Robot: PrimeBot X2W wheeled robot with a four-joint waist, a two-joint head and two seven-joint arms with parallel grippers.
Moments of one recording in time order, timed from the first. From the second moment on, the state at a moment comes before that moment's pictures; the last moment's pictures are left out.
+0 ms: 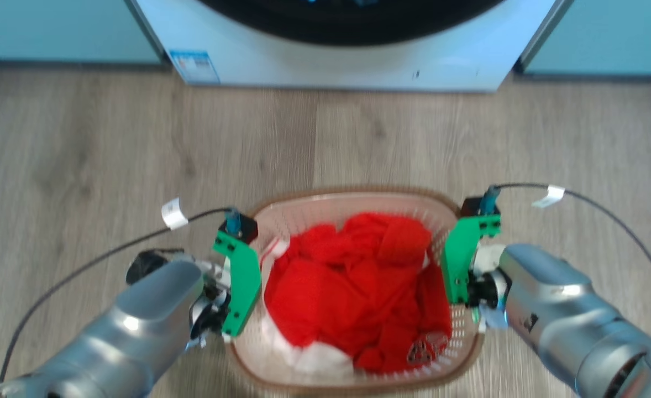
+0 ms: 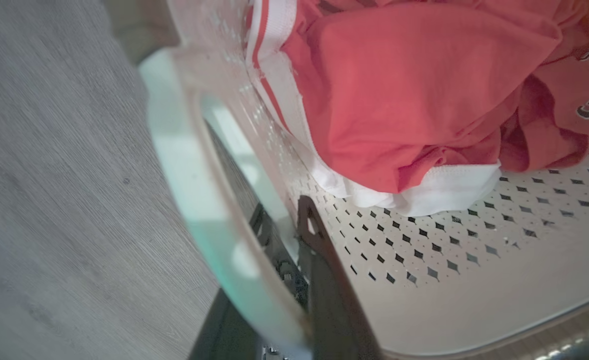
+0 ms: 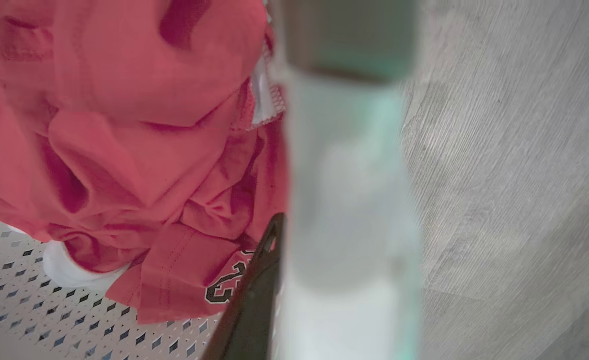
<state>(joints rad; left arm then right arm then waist) -0.75 0.23 -1.28 0.83 -0.95 -0.11 0.53 -0.82 -0.09 1.10 1.18 1.15 0.11 0.47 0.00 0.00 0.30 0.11</state>
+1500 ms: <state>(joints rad) -1.07 0.06 -1.28 1.14 -0.86 -0.10 0.06 -1.08 -0.10 0.98 1.32 1.10 0.12 0.02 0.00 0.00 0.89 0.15</state>
